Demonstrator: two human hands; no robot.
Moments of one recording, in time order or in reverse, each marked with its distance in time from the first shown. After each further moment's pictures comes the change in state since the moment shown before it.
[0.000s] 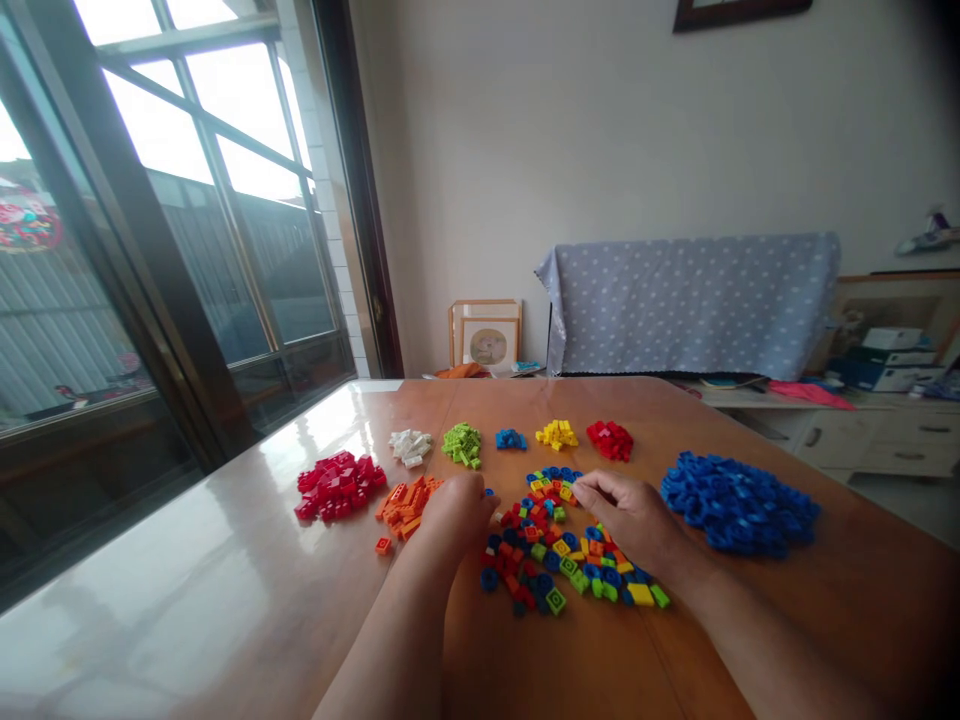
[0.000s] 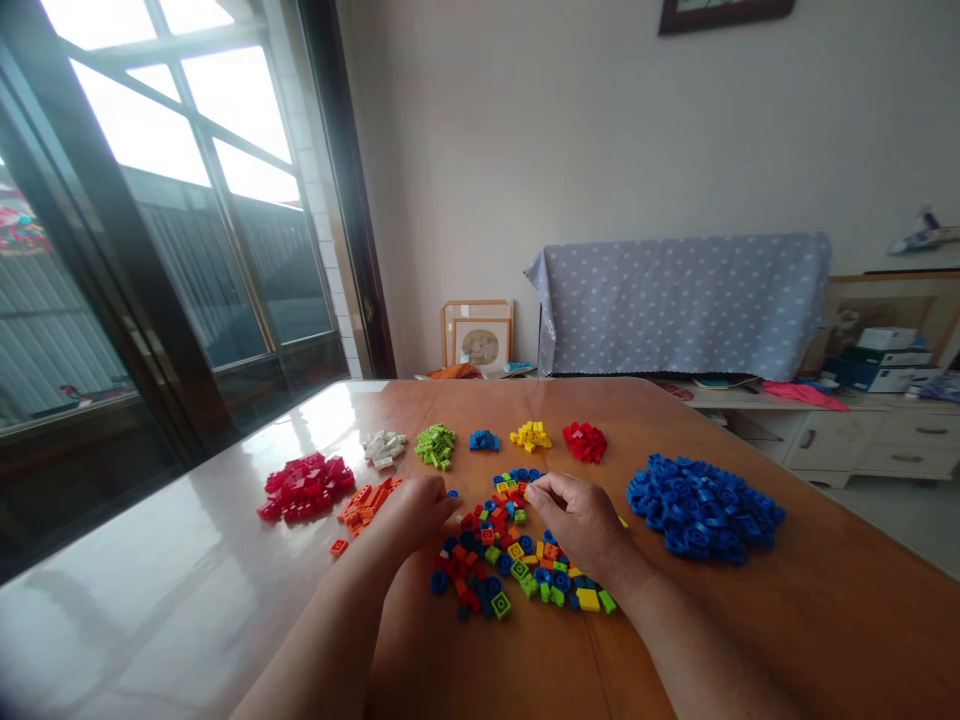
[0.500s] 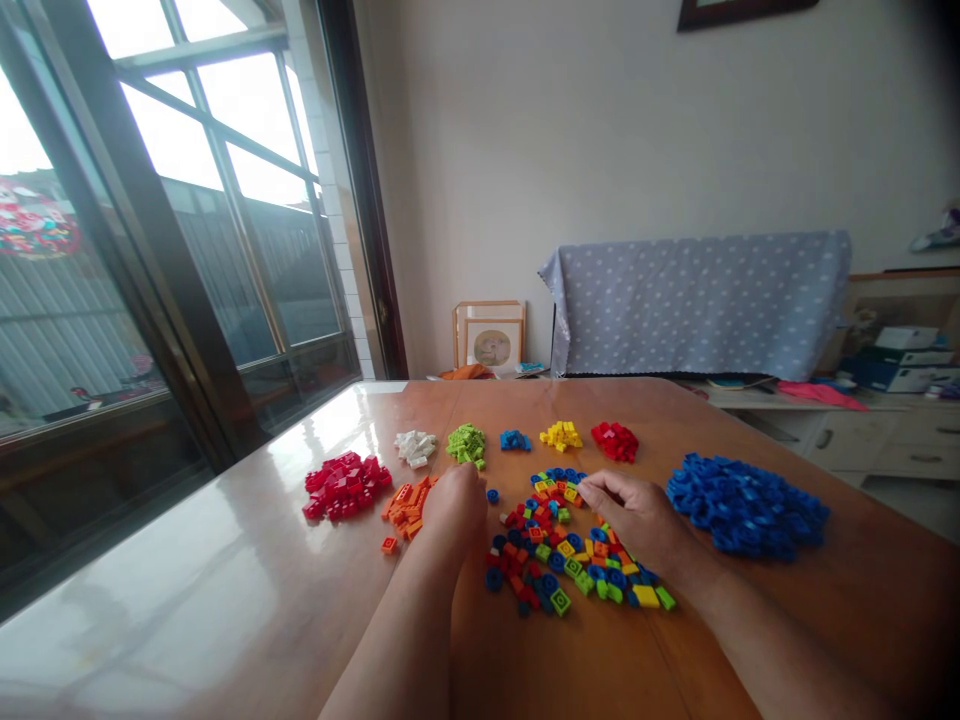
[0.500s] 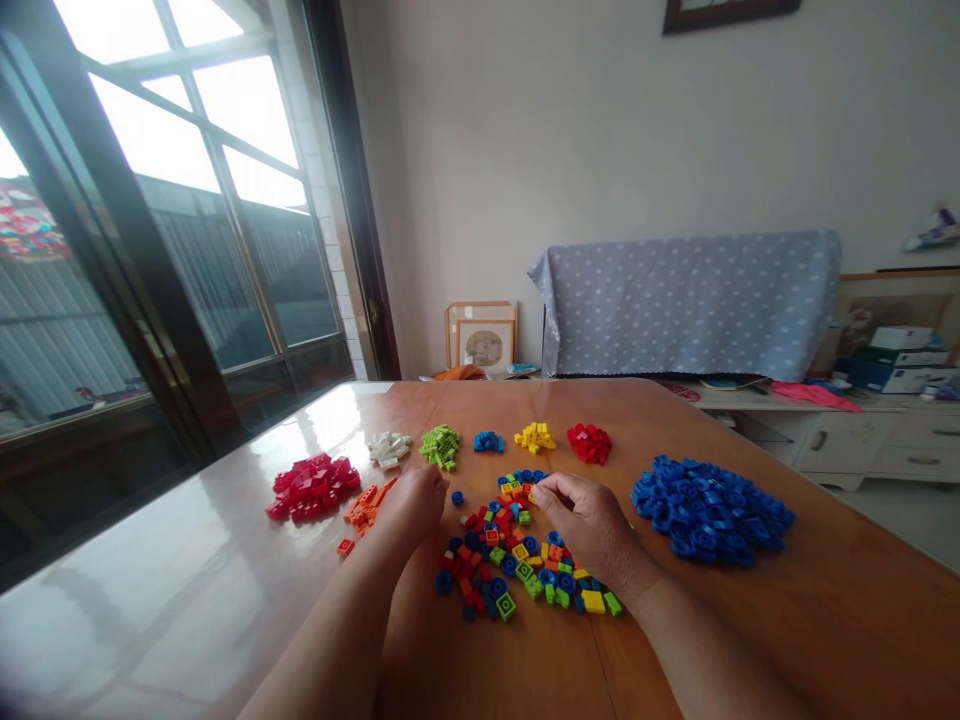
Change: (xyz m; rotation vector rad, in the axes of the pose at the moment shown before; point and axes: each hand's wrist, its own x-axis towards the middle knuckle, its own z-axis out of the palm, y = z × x) left_hand 0.008 -0.007 0.004 -0.010 0.145 -0.071; right_hand 0.000 -0.004 -0.004 -0.017 -0.005 -0.002
